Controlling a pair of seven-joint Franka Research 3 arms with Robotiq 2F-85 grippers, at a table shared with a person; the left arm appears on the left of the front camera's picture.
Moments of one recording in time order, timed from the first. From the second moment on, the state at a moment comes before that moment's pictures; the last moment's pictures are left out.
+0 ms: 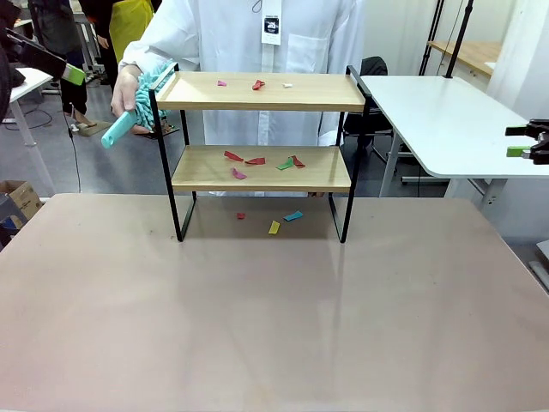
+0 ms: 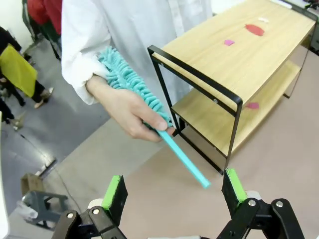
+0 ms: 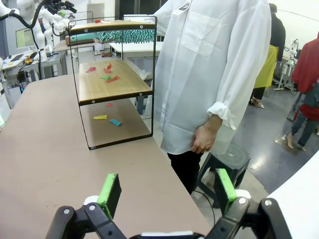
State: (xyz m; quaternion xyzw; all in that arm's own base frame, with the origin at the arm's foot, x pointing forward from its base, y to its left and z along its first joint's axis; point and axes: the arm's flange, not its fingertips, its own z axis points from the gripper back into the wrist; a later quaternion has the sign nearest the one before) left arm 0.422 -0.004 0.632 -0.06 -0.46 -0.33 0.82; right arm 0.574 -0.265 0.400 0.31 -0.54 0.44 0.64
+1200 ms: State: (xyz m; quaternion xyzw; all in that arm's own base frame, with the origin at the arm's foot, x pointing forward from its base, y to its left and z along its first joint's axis) left arm 0.432 -0.083 0.609 -0.01 -0.34 -0.21 0.92; right arm 0.574 -0.265 0.400 0.31 -0.54 0.44 0.64
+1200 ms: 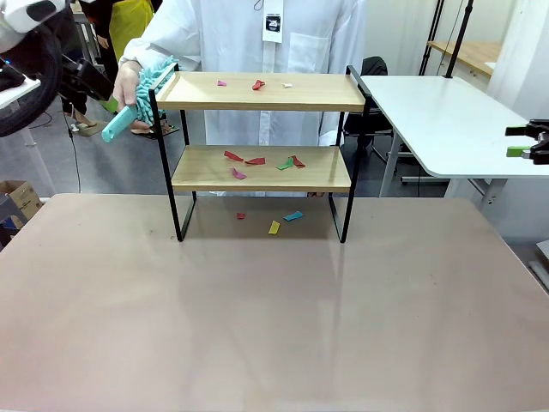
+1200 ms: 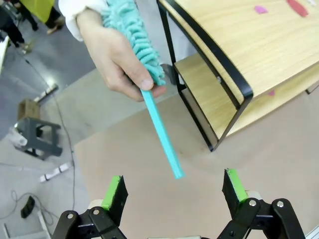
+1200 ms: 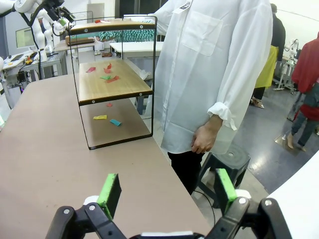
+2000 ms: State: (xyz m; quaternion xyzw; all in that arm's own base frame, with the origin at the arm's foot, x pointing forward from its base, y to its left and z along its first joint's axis) left arm 0.481 -0.088 0.563 0.02 -0.33 -0.15 0.93; right arm 0.574 -0.265 0.400 0.31 -0.54 0.44 0.64
